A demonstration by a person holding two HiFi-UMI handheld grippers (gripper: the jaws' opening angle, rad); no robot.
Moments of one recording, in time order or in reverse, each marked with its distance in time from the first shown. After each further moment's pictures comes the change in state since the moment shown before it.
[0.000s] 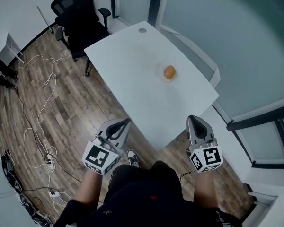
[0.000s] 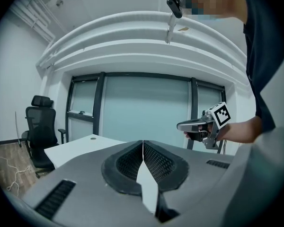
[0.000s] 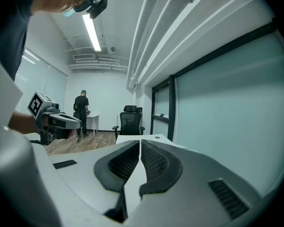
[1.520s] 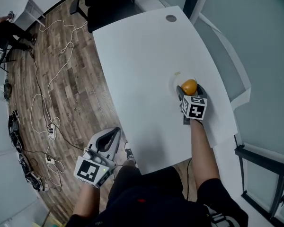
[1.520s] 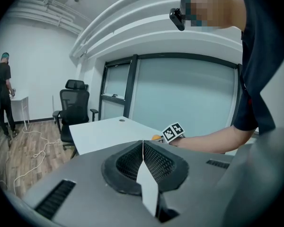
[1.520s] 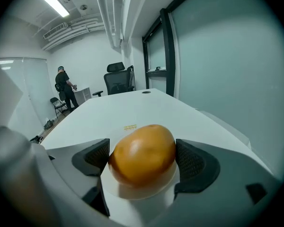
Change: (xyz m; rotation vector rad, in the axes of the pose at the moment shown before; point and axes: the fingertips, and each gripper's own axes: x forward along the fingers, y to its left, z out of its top) left arm 0.136 0.100 -0.061 -0.231 0.187 0.405; right arm 0.396 -0.179 -0.238 0.133 0.468 0.052
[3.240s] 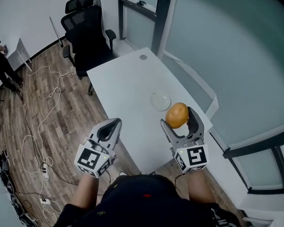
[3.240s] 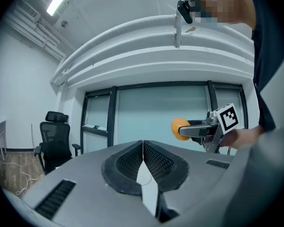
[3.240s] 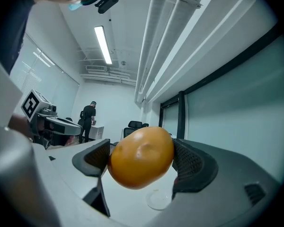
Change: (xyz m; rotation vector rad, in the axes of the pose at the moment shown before) left arm -0.128 -0.048 0.125 0.201 -0.323 -0.210; right arm -0.423 0.190 0.156 -0.260 -0.651 0.042
